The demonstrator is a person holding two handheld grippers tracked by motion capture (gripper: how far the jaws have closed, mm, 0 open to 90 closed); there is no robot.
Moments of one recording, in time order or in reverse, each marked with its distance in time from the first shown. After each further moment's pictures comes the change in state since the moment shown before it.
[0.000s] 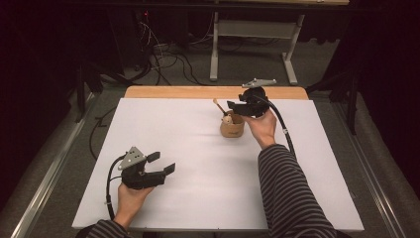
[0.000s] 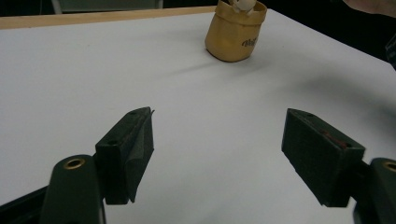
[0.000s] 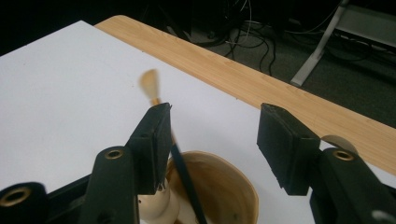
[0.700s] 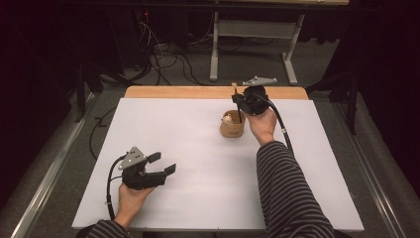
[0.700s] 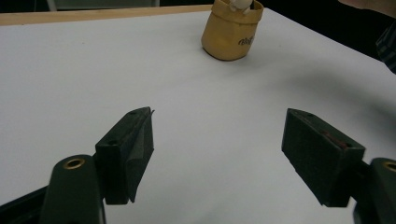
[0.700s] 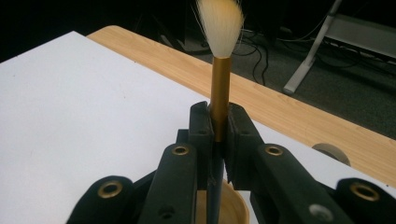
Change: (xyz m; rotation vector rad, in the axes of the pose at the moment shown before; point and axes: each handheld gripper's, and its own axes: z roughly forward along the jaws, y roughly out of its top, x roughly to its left) left arm -0.001 0.000 0.001 0.001 -0.013 -0.009; right arm -0.003 0.003 0.005 -0.026 -0.029 -0.001
